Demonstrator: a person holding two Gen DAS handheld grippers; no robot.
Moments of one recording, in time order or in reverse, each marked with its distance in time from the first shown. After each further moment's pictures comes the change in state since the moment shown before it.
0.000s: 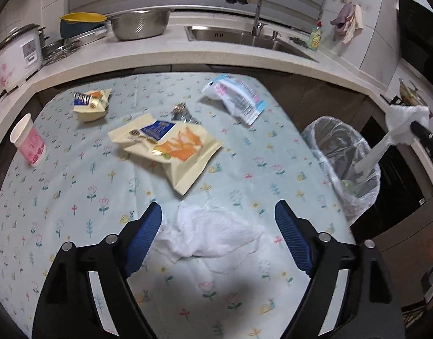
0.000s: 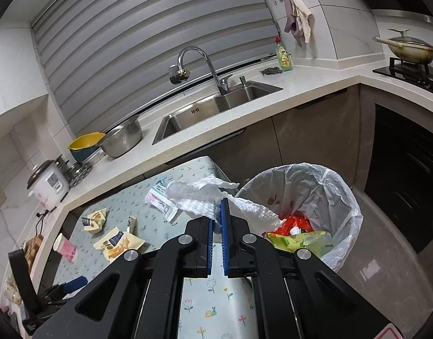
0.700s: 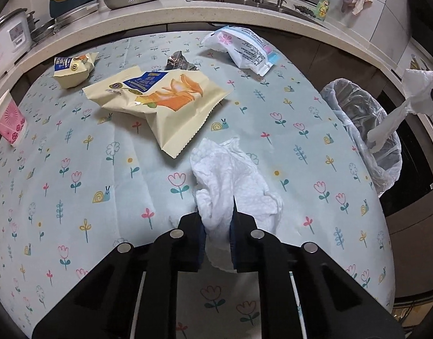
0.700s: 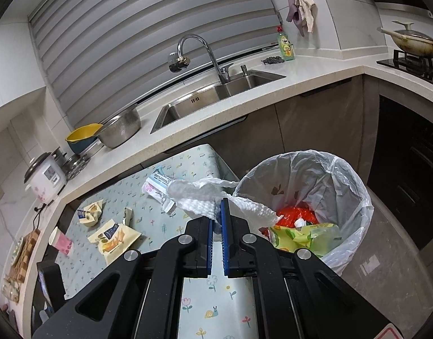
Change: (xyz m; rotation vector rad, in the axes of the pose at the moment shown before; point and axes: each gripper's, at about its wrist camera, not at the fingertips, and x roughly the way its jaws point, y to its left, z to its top) left arm 0.052 -0.002 -0.018 0.016 0.119 0.000; right arm 0.023 0.008 -0.013 -0.010 0.043 0.003
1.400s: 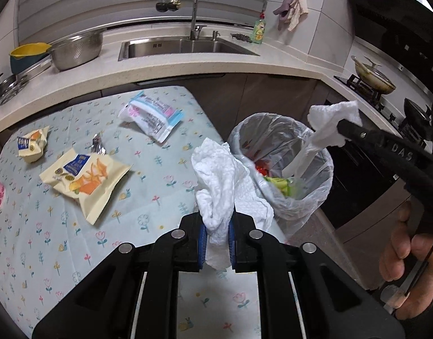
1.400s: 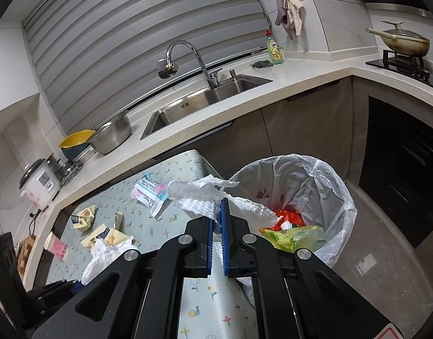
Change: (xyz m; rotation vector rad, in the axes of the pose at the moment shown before) left arm -0.067 -0.107 0.038 0.168 -0.167 -0.178; right arm -0.012 -0.026 0.004 0.021 -0.023 -0.043
